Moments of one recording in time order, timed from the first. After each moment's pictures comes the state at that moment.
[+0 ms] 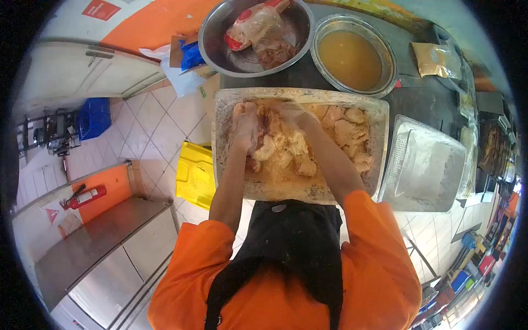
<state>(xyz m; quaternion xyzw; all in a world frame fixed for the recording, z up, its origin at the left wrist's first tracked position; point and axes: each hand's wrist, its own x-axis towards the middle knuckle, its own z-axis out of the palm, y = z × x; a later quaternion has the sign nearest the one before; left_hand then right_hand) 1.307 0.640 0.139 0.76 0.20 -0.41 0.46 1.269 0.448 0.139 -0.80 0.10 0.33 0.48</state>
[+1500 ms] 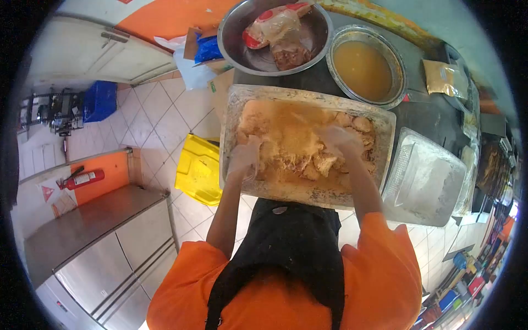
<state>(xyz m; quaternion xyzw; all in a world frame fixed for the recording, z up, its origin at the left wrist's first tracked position) 1.236 0.667 0.238 0.87 0.19 -0.35 0.28 1.189 0.365 0.081 -0.82 0.18 0.42 0.34</state>
